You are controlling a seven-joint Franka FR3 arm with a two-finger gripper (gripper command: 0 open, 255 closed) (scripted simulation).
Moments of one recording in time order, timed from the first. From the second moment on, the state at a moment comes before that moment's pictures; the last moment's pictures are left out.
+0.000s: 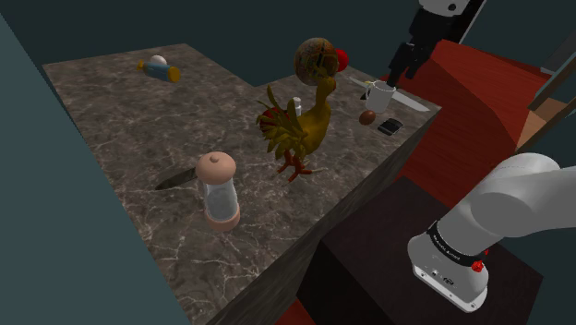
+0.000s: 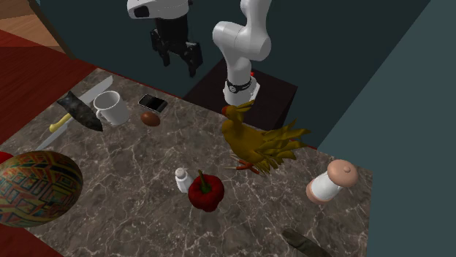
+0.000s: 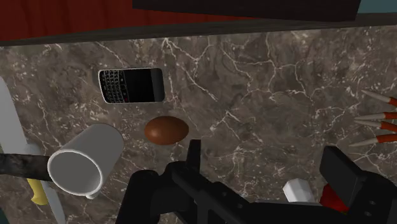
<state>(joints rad) -0.01 -0.74 -0.02 -2.37 -0.02 1.71 -0.06</state>
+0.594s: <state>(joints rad) 0.06 -0.48 -0.01 -2.25 0.05 1.80 -0.11</state>
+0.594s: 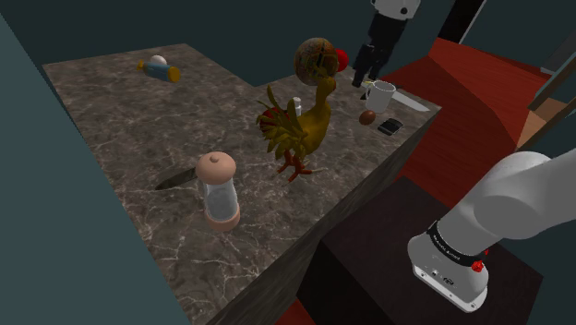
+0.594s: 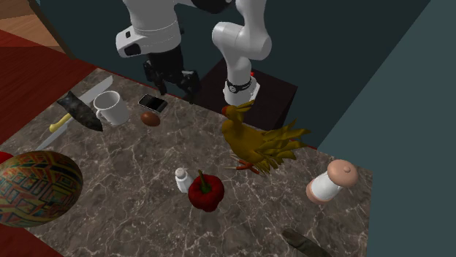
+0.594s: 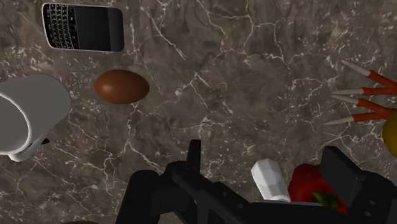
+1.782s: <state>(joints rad) 0.19 0.12 0.08 -1.77 0.20 1.86 -0.23</state>
